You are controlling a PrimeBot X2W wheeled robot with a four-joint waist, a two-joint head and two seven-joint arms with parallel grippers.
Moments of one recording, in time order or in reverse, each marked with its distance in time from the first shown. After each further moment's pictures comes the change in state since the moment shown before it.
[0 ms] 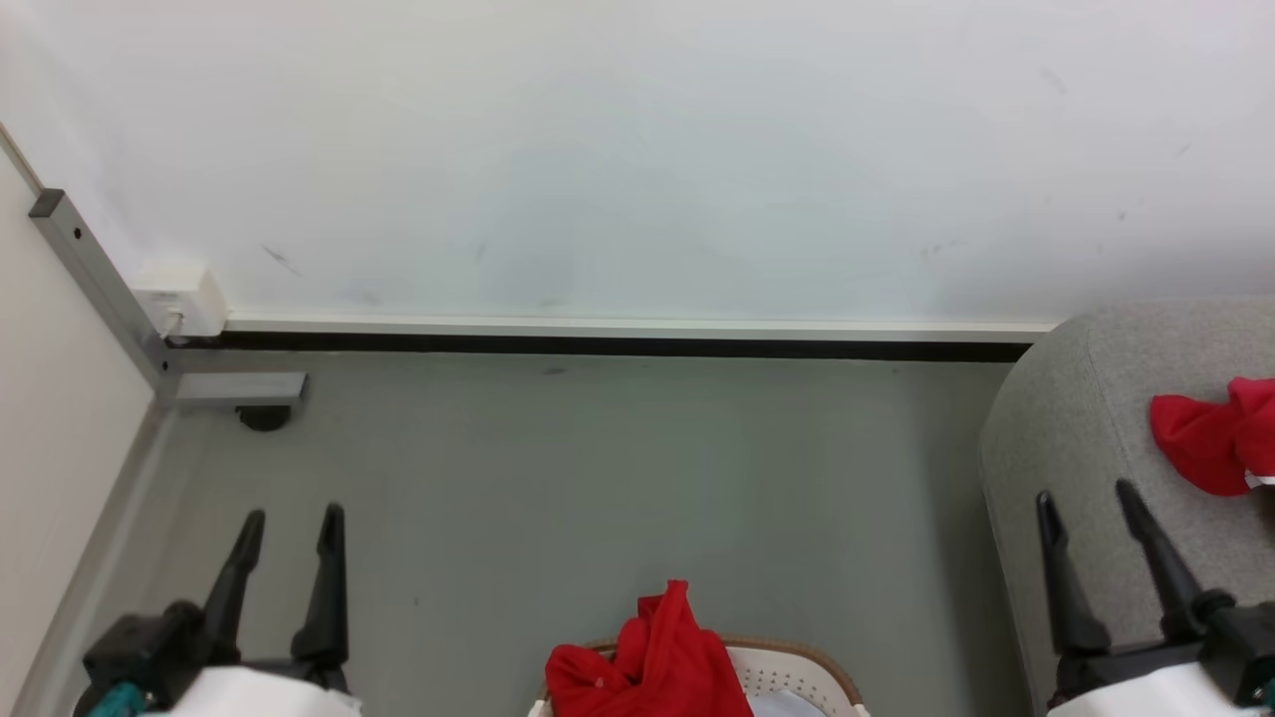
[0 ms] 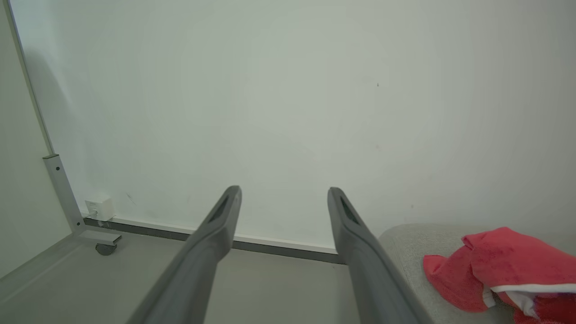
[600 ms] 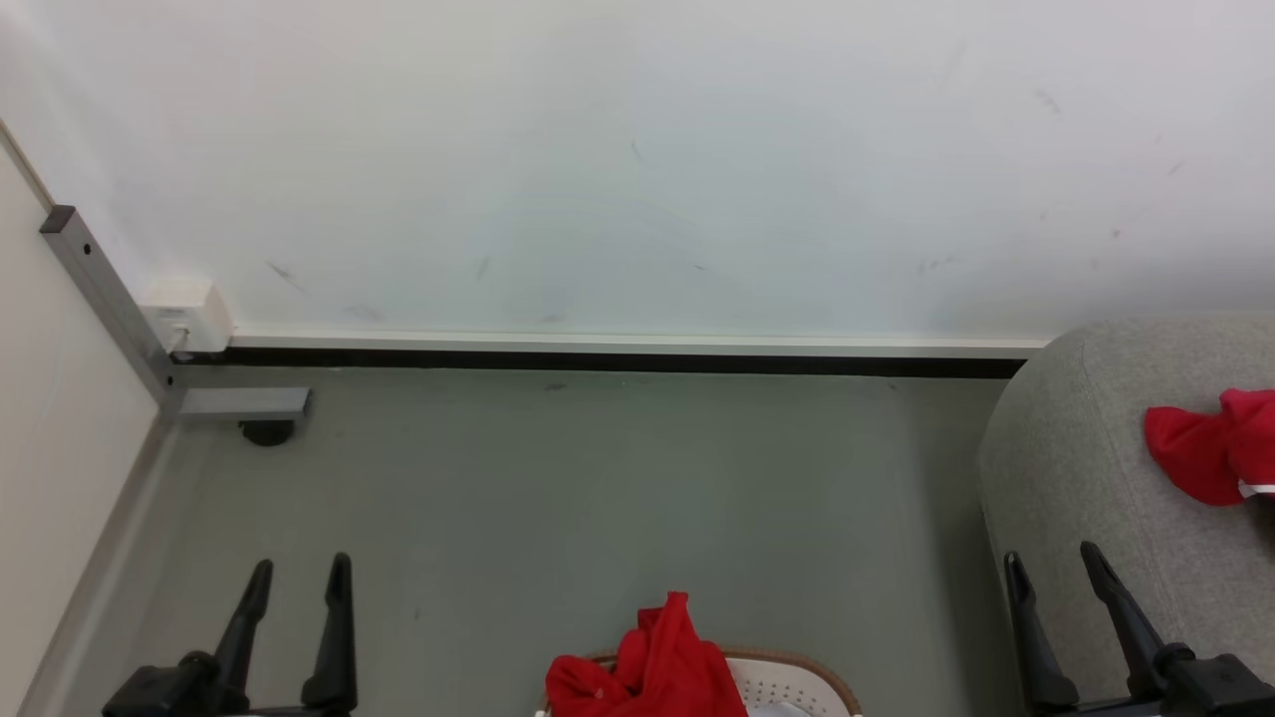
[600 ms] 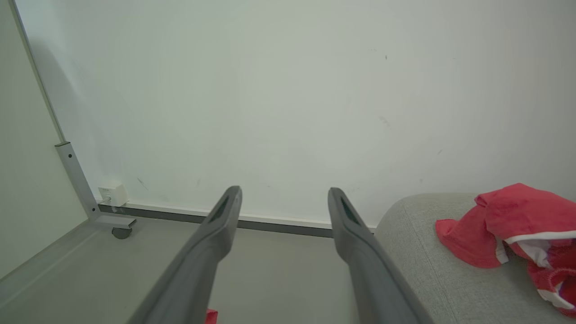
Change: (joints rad) left arm 0.074 -0.167 0.175 0.044 0.198 -0.138 0.000; right arm 0.080 0.059 0.011 0.027 -0.026 0.000 -0.015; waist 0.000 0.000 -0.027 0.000
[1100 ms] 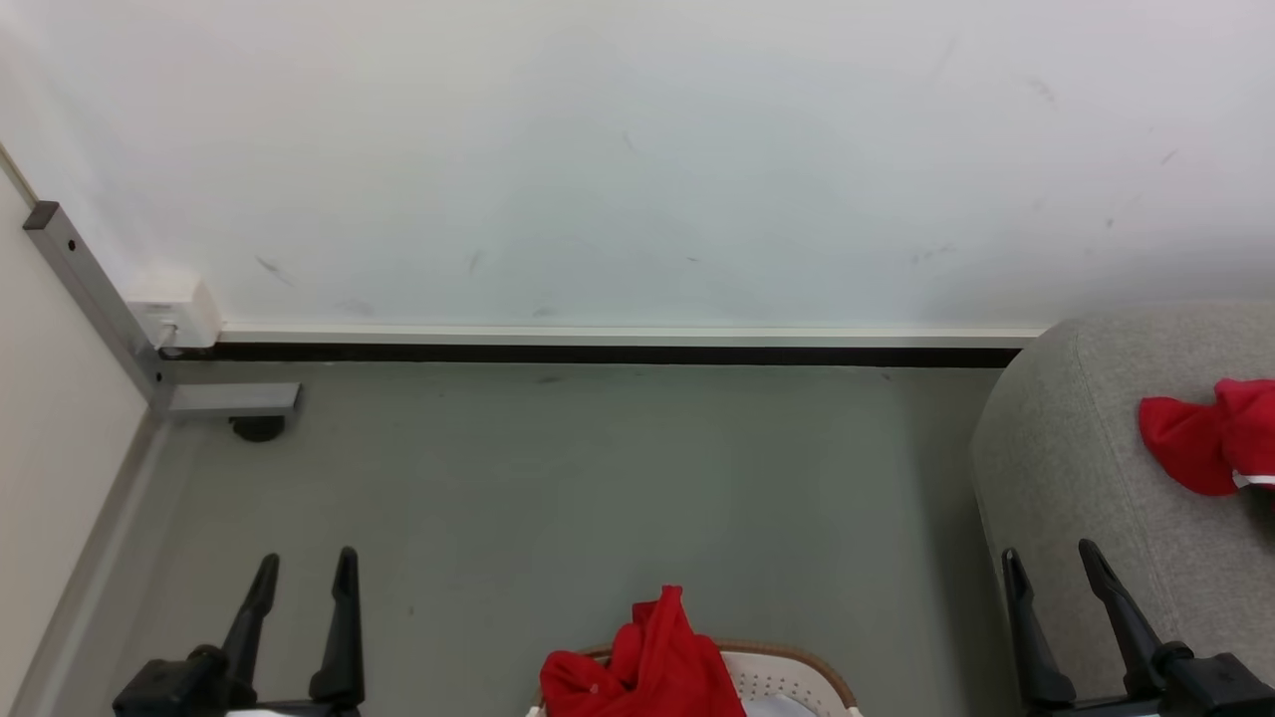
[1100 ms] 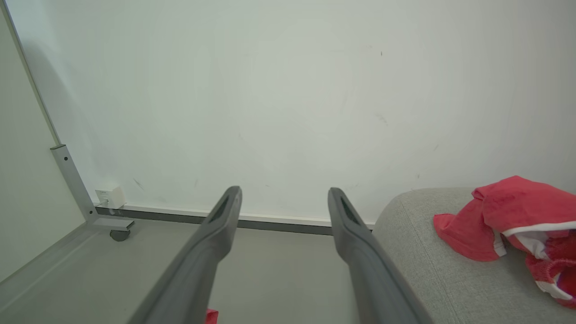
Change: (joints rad) left arm -0.014 -0.027 0.020 0.010 0.034 -0.020 0.000; right arm 0.000 0.017 -0.008 -0.004 -0.004 0.000 0.000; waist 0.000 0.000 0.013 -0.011
